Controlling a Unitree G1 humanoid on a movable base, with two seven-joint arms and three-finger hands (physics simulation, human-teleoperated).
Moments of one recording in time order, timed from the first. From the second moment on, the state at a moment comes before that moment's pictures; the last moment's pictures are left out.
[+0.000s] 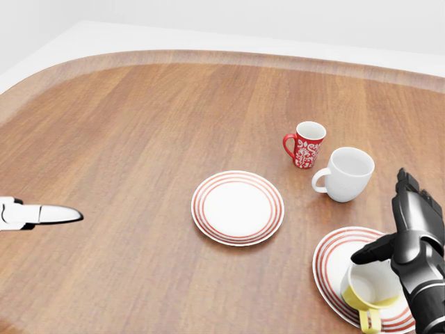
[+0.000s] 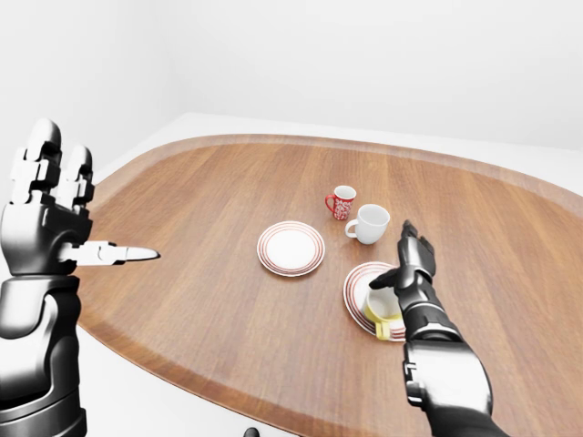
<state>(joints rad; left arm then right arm) -0.20 0.23 0.32 -0.42 -0.12 0.09 -0.17 -0.73 -0.44 -0.11 1.35 -0.60 -0.09 -0.32</state>
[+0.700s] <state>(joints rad) -0.20 0.23 0.32 -0.42 -0.12 0.09 -0.17 -0.74 -0.44 -0.13 1.33 -0.52 -0.09 -0.26</state>
